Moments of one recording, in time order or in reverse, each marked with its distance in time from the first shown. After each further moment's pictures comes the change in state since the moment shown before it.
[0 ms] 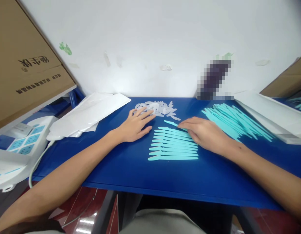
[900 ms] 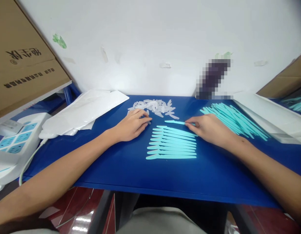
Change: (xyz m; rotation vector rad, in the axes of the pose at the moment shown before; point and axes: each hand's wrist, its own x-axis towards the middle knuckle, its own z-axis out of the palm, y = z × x) left_hand -0.003 -0.003 0.002 -0.097 0.085 0.104; right_hand -0.002 0.024 -0.001 0.071 -0.061 0.234
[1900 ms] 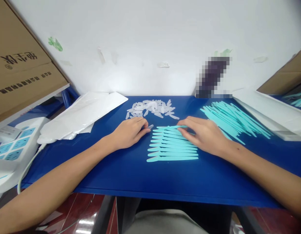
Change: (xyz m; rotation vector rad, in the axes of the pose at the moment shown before) left_hand -0.006 0.018 -0.010 -0.089 -0.068 -0.142; right_hand -0.007 -0.038 0.001 0.006 0.246 -0.261
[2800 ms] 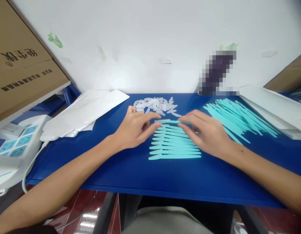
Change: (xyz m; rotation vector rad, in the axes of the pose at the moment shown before) left_hand 0.007 0.027 -0.005 -0.063 0.405 0.127; right_hand 0.006 -0.017 -0.002 0.056 0.165 -0.019
